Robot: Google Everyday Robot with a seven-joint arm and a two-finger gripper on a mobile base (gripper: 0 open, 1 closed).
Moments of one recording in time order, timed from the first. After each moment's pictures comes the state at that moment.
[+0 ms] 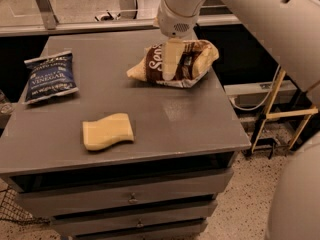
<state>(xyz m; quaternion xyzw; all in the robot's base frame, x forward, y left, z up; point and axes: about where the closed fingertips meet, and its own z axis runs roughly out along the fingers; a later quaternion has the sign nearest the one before) 0.659 -0.011 0.927 -0.75 0.62 -0.04 0.22</state>
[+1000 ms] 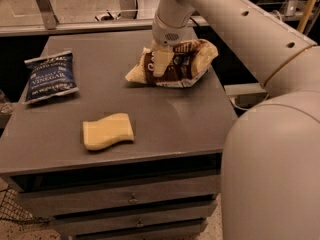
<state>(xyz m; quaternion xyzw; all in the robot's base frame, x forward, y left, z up) 0.702 0.004 0.875 -0.75 0.64 0.00 0.19</state>
